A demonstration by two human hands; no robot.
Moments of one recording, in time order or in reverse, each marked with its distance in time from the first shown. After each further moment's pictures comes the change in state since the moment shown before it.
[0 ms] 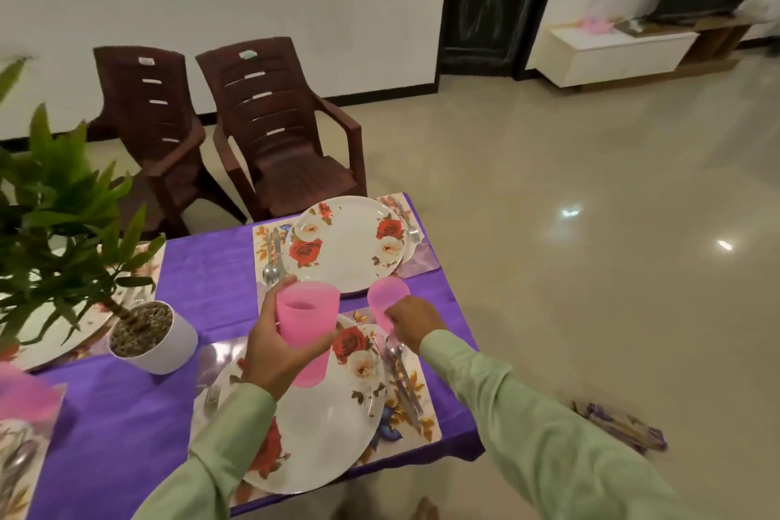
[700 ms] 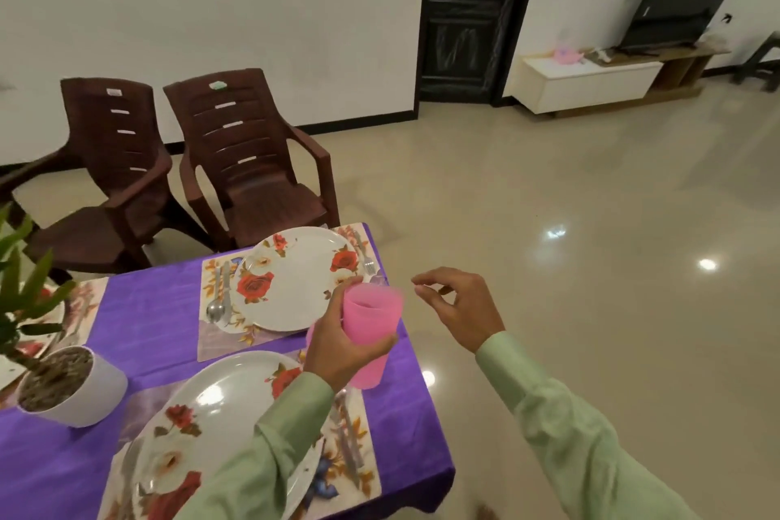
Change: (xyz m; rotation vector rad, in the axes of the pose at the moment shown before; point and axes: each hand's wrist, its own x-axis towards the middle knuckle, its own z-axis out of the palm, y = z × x) left_hand 0.037 0.051 0.168 -0.022 -0.179 0.120; right_hand -0.077 0.125 -0.120 0.680 0.632 -0.129
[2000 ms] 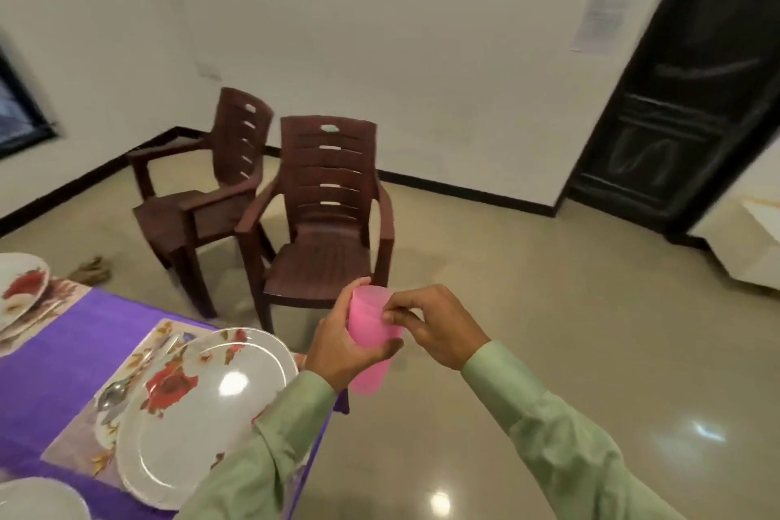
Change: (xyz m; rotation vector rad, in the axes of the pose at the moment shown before) left_hand 0.398 0.029 0.099 0.000 0.476 -0.082; right_hand 0.446 0.124 -0.048 -0.058 -0.739 -0.447
